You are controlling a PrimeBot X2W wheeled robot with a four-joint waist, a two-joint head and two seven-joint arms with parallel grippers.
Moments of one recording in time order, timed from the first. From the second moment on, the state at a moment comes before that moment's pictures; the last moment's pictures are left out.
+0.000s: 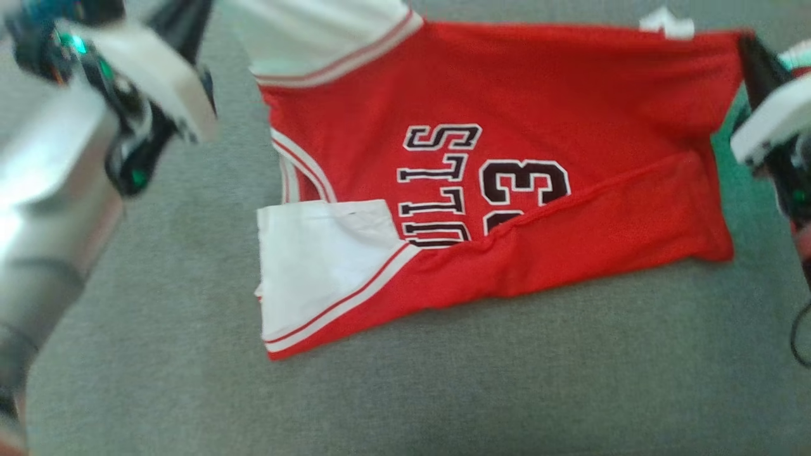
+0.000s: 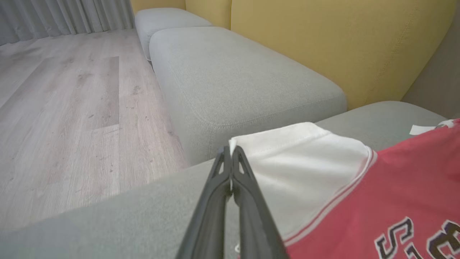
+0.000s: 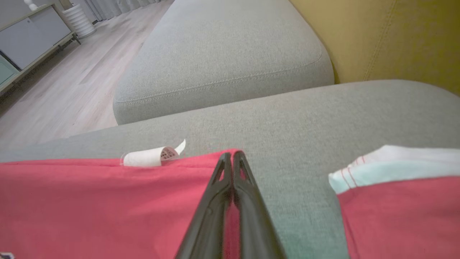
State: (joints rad) left arm -1.18 0.47 -1.06 0.71 -1.03 -0.13 -0.03; right arm -0.84 -0.44 0.37 0.82 0.73 0.12 0.08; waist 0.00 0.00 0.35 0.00
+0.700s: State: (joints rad) left arm -0.69 0.67 -1.16 0.27 -1.14 -0.01 -0.12; right arm -0.51 -0.50 0.35 0.70 0.85 0.12 0.09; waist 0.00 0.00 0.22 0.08
